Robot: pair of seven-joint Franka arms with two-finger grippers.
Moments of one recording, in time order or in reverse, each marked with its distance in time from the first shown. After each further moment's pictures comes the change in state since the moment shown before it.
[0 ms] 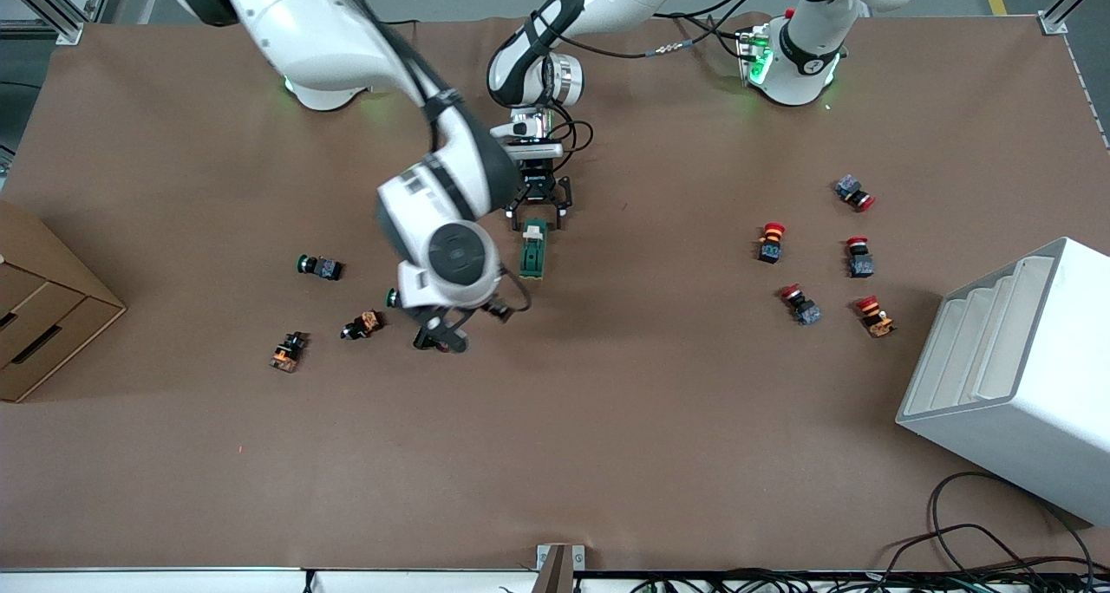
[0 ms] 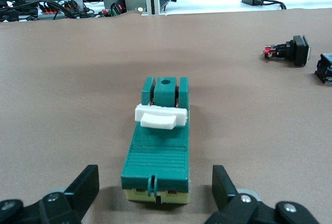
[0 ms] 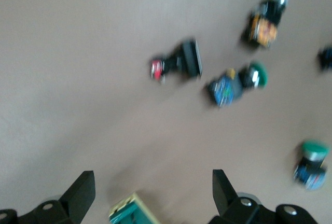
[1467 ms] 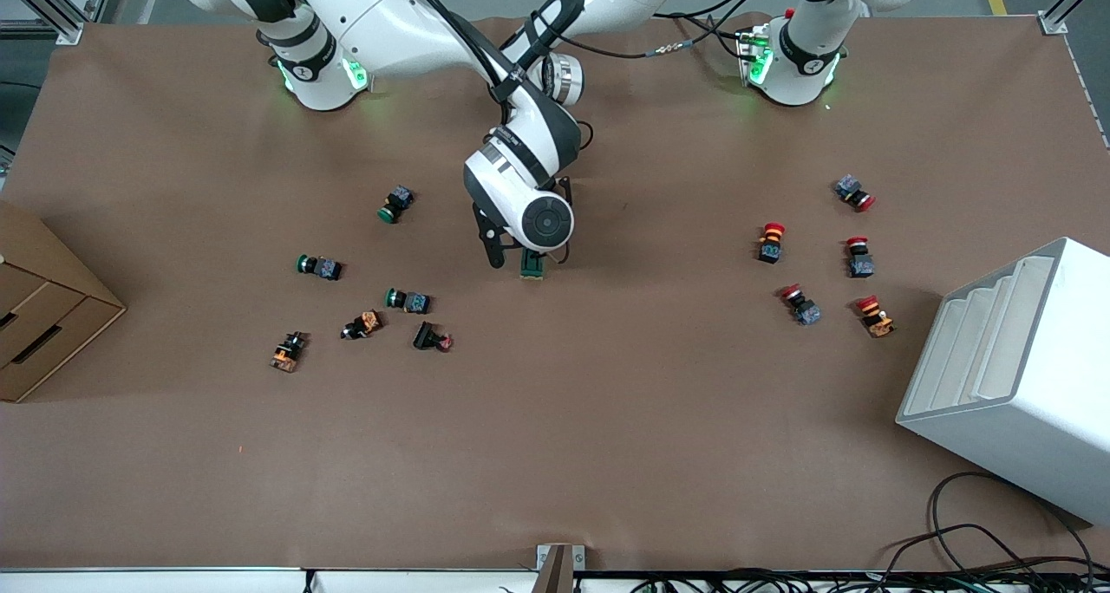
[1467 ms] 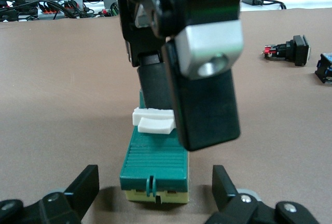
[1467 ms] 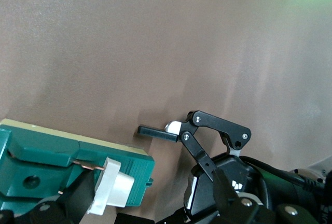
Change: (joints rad) left arm 0.000 0.000 0.000 -0.001 0.000 0.001 0.000; right arm 0.237 0.058 0.021 -0.176 0.200 -0.001 0.852
